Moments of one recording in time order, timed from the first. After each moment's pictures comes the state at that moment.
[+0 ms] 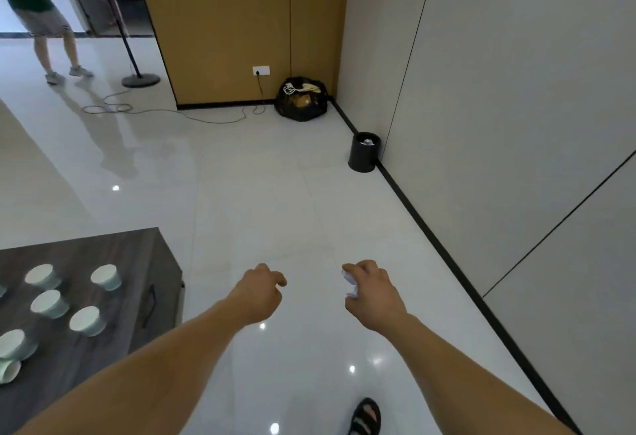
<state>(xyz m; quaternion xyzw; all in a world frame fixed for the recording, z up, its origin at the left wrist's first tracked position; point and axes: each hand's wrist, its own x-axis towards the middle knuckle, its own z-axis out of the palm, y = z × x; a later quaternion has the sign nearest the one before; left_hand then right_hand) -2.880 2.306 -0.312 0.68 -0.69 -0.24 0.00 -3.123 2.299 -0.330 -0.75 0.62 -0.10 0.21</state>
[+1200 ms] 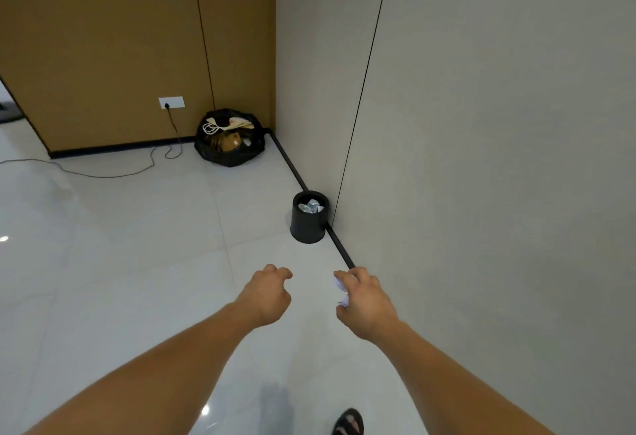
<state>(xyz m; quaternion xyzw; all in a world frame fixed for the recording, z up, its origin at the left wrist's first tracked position) -3.100 1.572 -0.301 0.63 -0.73 -0.27 0.03 -3.314 1.604 -0.320 -0.72 0.67 -0.09 0.17</state>
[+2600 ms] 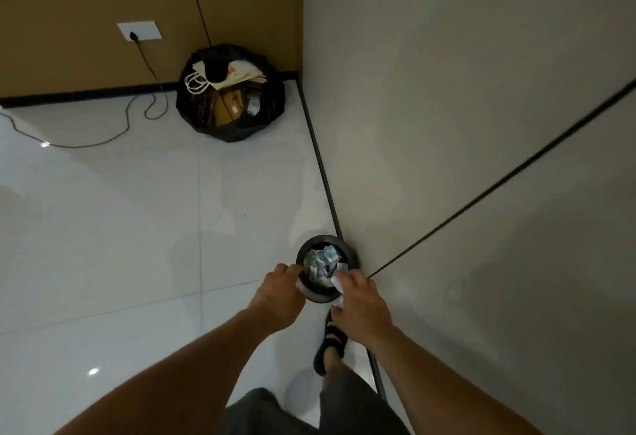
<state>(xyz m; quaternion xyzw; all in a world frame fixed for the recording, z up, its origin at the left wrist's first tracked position) -3.210 0.831 -0.435 0.69 -0.61 -0.39 -0.01 -3.391 0.834 -0.466 -0.72 0.62 0.04 0.31</state>
